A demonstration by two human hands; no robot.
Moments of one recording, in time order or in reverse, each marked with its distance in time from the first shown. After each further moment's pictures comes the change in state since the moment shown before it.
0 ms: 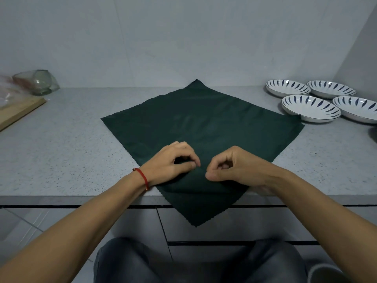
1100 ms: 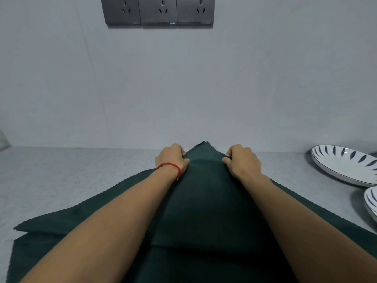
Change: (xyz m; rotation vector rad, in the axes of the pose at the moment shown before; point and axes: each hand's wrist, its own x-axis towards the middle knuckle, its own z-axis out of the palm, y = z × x) left_hand 0.345 -0.199 -0.078 0.248 0.394 -0.682; right_hand 0.350 0.098 -0.233 -0.704 0.802 0.373
